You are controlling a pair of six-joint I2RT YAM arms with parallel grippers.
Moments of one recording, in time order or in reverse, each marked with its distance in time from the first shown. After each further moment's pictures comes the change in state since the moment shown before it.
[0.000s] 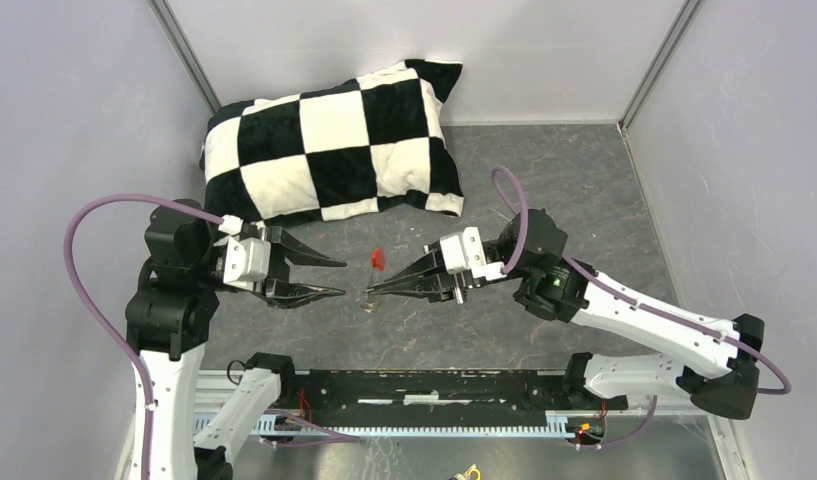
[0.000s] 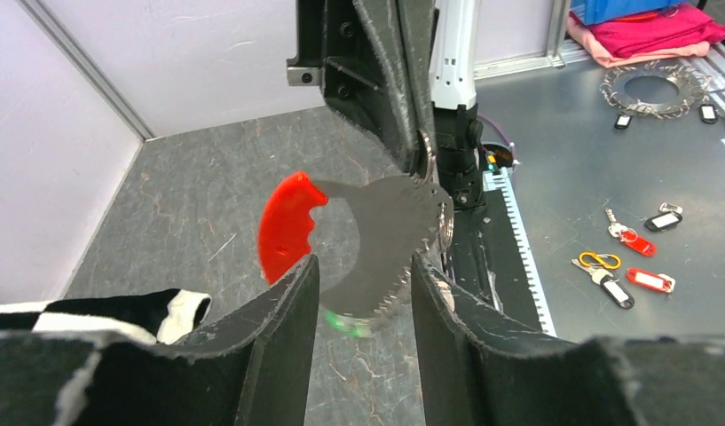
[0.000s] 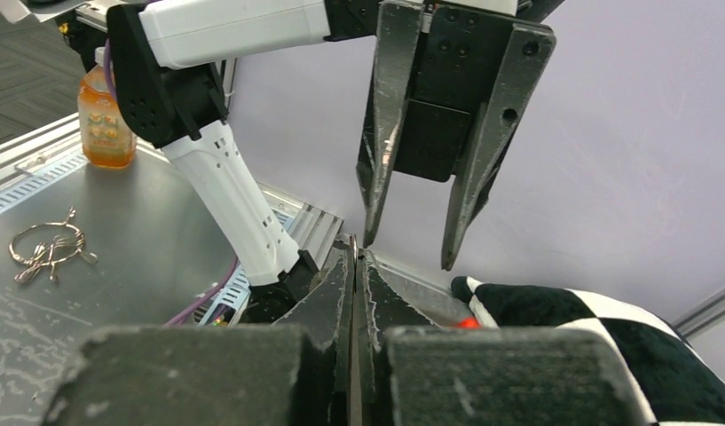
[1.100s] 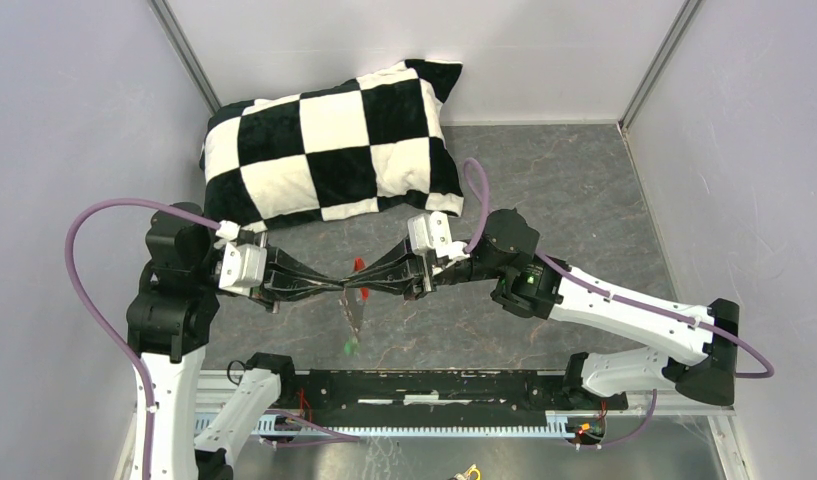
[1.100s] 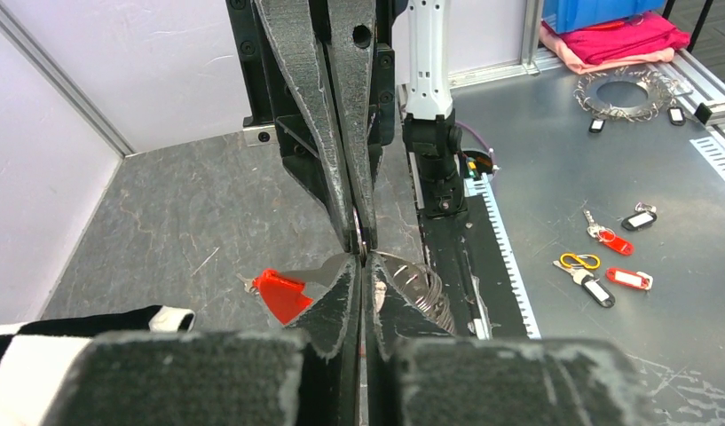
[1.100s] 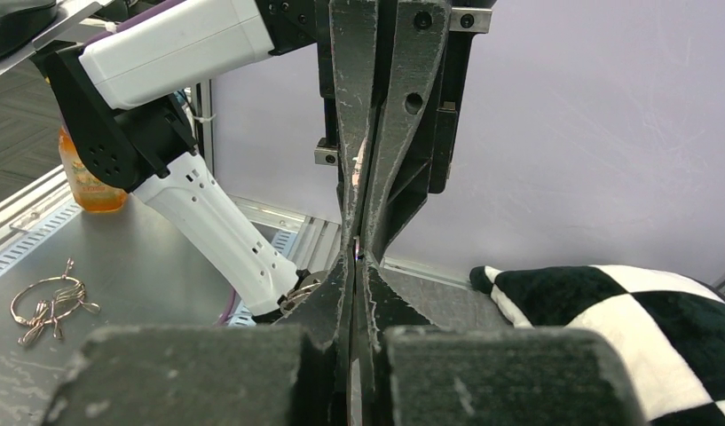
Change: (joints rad) left arm 0.000 -0.015 -0.025 0.003 0.067 0.001; right arm 0.062 0.119 0.058 0.064 0.155 0.116
